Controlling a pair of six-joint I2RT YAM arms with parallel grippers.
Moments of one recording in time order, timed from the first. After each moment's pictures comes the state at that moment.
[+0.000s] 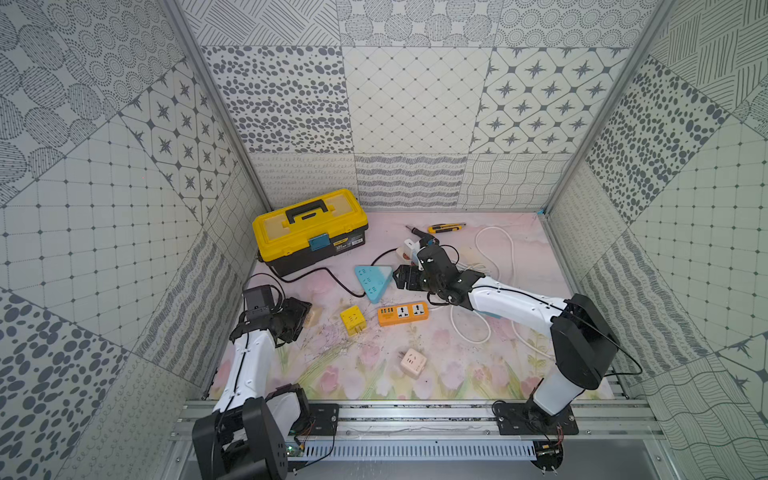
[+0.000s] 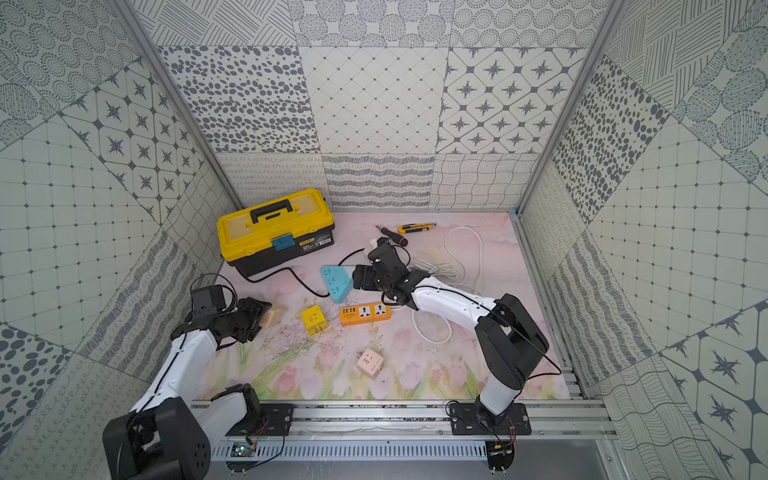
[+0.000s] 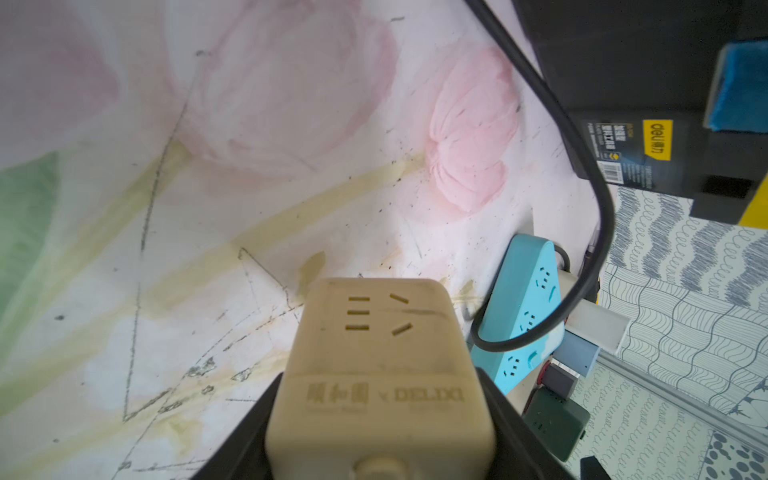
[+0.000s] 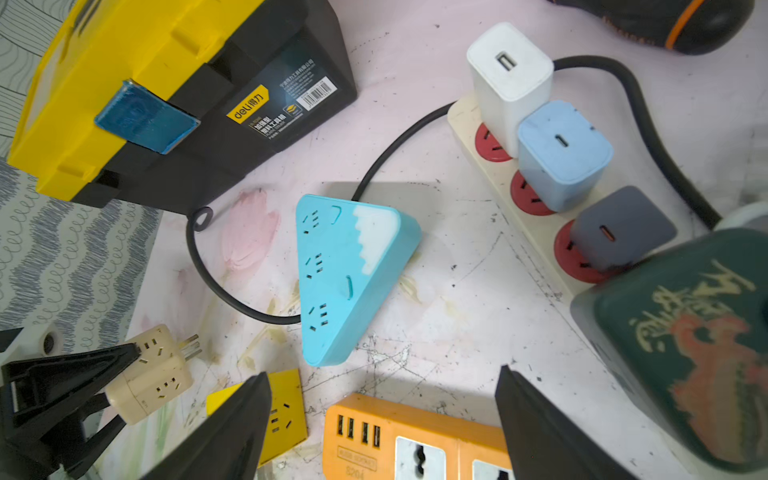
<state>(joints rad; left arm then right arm) 0.40 1.07 0.57 -0.52 0.44 -0.84 0.78 1.68 1.15 -0.17 0.06 0.68</state>
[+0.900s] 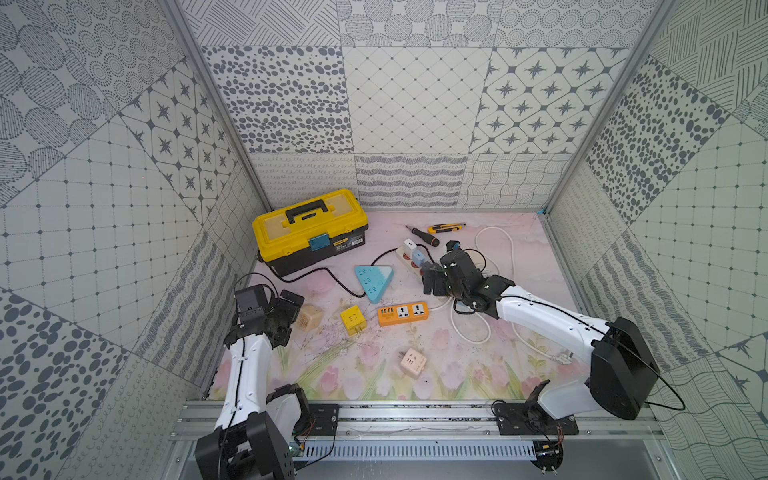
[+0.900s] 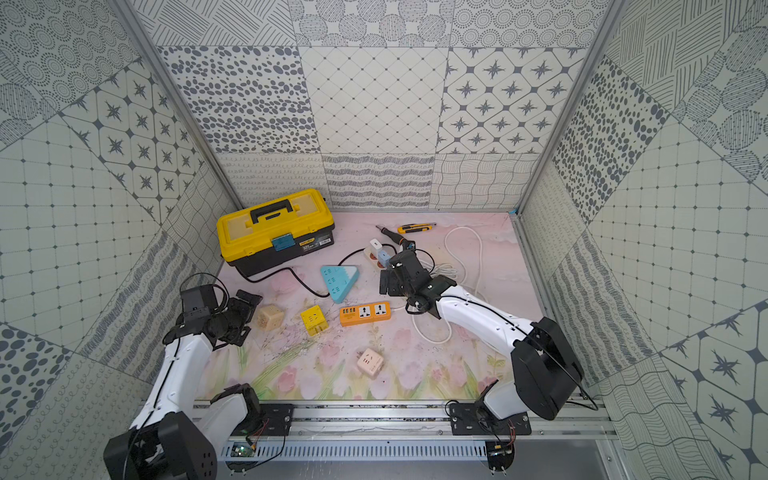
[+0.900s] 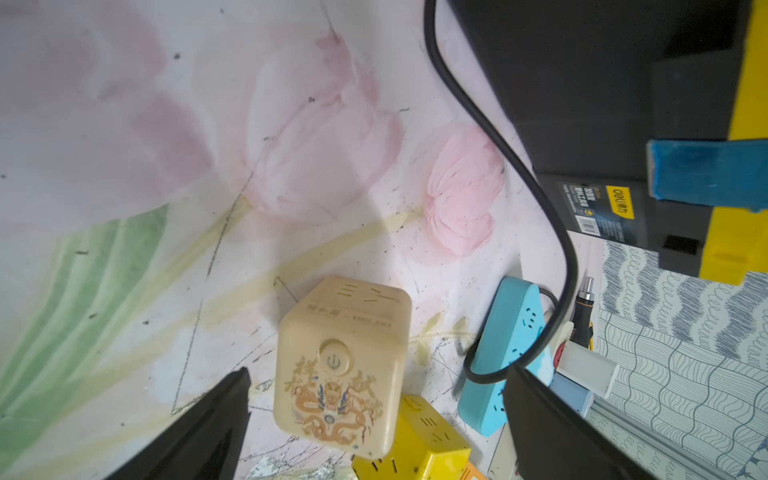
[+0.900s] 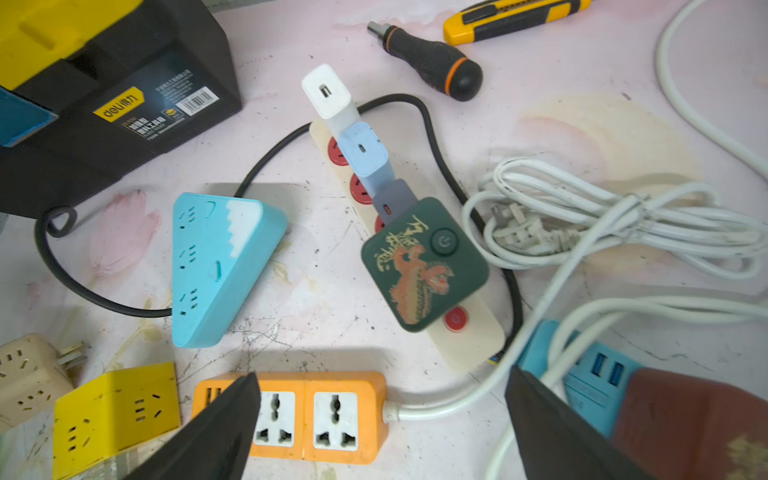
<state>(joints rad) 0.44 0.97 0.62 -0.59 0.33 -0.85 0.69 1.45 1.03 -0.38 0.25 0.55</state>
